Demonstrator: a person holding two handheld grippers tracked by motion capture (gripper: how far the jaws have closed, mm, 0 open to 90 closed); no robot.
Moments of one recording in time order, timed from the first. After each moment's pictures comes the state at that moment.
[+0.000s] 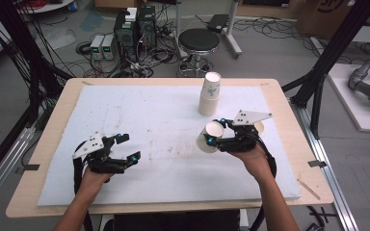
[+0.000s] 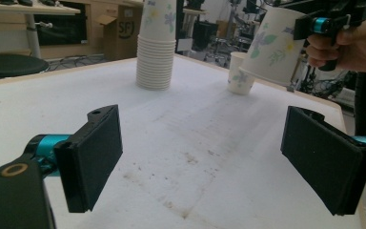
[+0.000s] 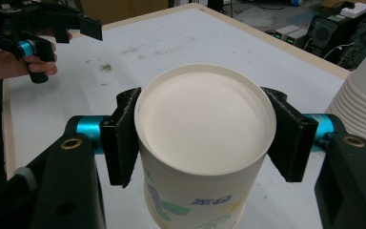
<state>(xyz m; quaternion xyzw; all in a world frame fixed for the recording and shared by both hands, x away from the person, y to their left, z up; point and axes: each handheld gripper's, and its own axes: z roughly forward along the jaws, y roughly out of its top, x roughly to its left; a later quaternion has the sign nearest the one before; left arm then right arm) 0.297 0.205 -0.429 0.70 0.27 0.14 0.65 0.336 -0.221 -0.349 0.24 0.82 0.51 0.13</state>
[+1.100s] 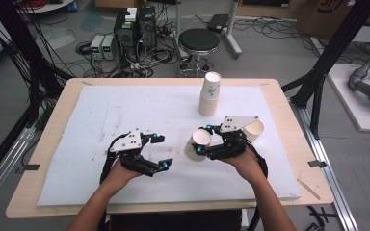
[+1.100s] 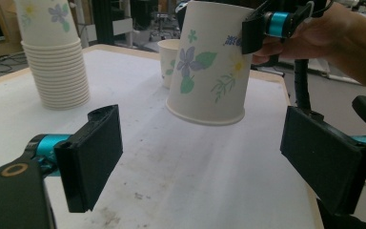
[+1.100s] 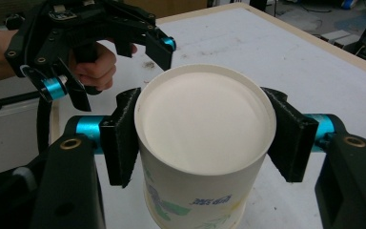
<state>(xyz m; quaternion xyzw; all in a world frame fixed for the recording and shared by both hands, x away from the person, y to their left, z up) 0.312 0.117 -0.408 0.76 0.15 0.08 0.63 0.328 -0.193 -0.354 0.18 0.83 0.52 0.08</state>
